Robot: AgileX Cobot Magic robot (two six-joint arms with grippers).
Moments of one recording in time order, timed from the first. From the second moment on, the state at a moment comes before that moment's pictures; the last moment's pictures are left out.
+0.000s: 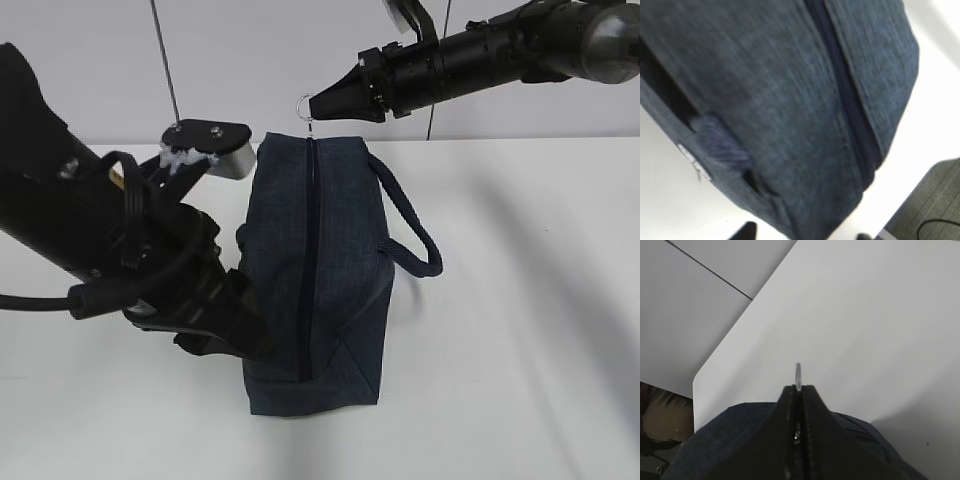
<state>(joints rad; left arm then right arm) -0.63 1.51 -0.98 -0.42 0.74 0.32 0.10 2.35 -2.04 -1.84 -1.14 2.16</state>
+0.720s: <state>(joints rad) -0.43 1.48 -1.02 -0.71 0.43 0.31 0.09 2.35 -2.04 -1.84 -1.15 2.16</state>
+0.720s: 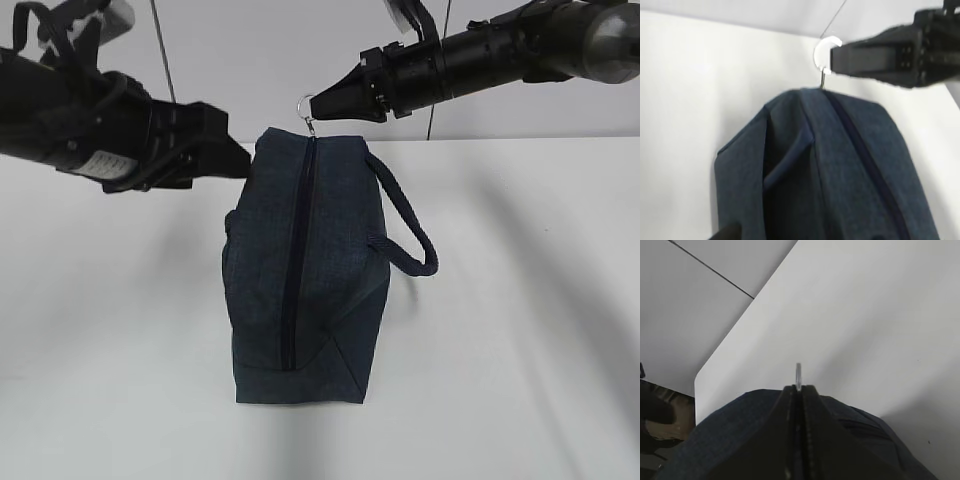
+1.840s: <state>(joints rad) -0.36 1.88 -1.53 -0.64 0.70 0.32 0.09 2.35 -2.04 -1.84 -1.17 2.16</state>
